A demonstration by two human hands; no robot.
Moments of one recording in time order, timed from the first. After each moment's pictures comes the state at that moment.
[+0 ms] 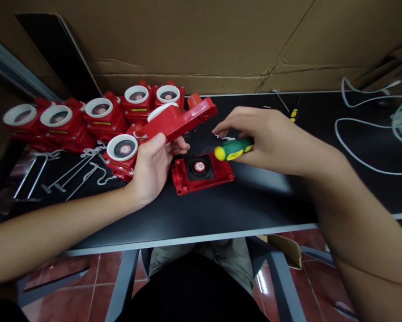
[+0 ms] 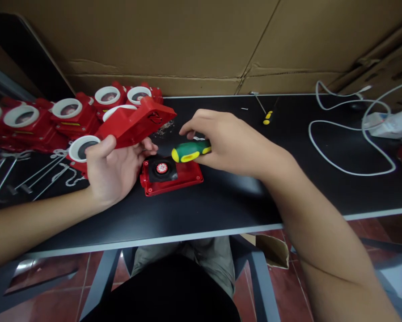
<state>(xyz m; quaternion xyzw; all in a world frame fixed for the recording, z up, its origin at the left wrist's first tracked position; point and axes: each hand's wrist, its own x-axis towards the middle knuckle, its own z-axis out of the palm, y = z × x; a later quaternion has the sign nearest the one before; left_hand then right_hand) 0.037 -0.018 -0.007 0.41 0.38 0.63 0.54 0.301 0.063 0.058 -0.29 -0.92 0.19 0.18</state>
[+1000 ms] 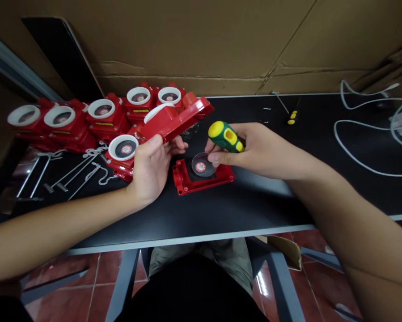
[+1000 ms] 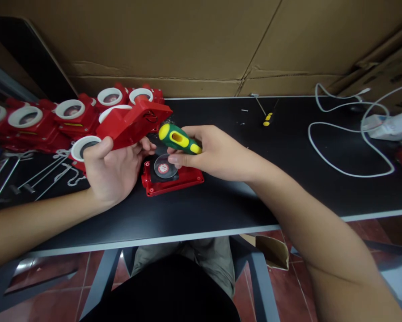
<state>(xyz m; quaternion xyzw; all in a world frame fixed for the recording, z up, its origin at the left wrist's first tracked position) 0.036 -0.018 -0.007 0.43 0.37 0.64 0.52 0.270 0.045 0.054 -0.36 -0.74 0.53 0.22</state>
